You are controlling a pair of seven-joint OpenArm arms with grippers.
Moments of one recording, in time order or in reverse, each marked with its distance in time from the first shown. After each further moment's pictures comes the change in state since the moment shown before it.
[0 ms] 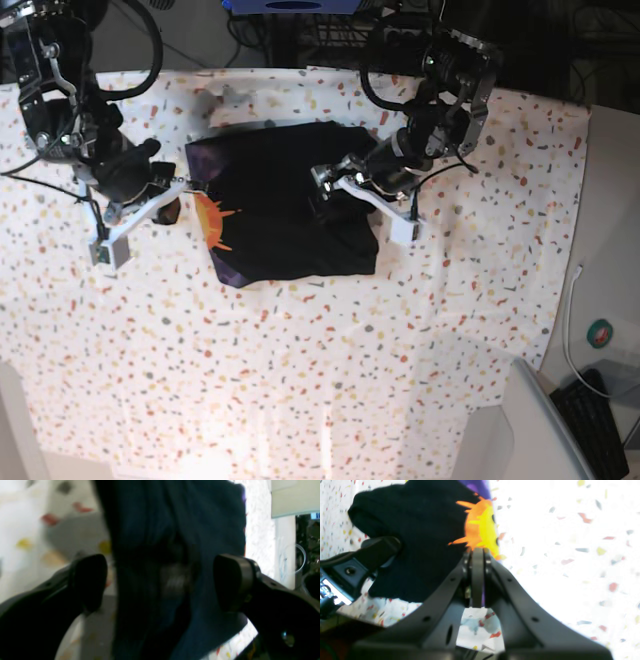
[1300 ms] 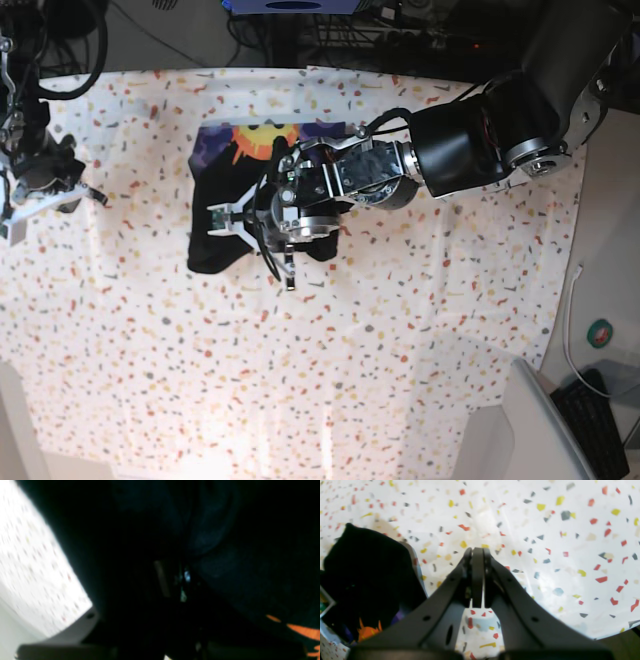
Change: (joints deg) left arm -37.7 -0.9 67.9 -6.6 44.2 0.4 18.1; right arm -6.3 -0.7 20.2 -3.5 0.0 0.2 0.2
